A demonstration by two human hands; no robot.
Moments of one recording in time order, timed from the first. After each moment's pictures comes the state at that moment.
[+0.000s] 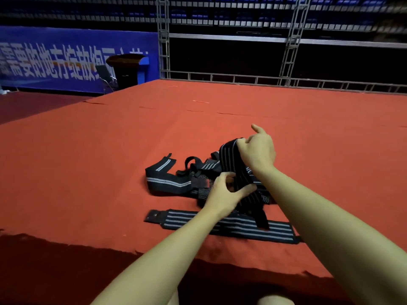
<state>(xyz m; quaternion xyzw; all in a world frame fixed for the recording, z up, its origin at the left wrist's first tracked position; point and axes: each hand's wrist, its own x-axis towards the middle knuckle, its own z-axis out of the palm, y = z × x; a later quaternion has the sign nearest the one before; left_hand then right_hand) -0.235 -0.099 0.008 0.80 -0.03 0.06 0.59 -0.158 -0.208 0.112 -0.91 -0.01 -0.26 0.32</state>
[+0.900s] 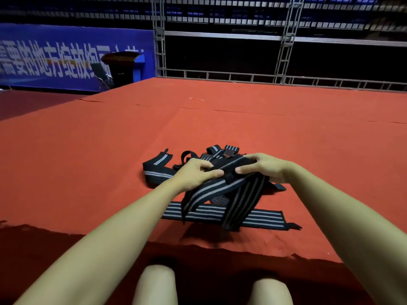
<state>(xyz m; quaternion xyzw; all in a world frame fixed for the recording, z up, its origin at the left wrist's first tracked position) -0.242 -0.025 0.052 0.85 -0.14 -0.01 0.52 -0.200 -0.283 0.098 -0.79 -0.19 0.26 0.52</state>
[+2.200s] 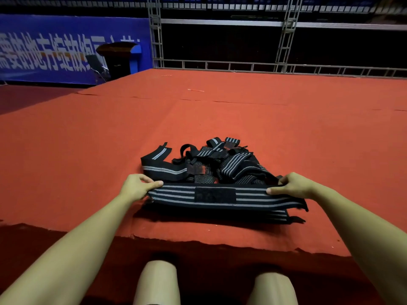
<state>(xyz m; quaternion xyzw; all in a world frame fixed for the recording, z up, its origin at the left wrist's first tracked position) -0.237 0.116 -0.038 0.86 0.17 0.08 0.47 -0.171 -0.382 0.011 -0.95 -0.07 0.14 0.26</state>
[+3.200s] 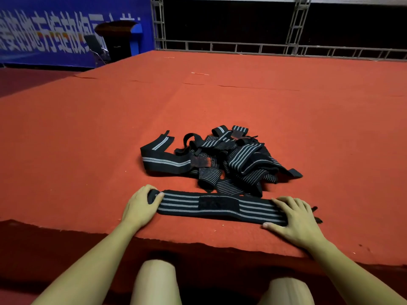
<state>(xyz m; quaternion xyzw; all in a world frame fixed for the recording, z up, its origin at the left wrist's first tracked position) -0.250 0.111 -0.131 0.93 0.09 0.15 0.33 -0.208 -0.374 -0.147 -0.97 -0.17 -0.16 0.07</state>
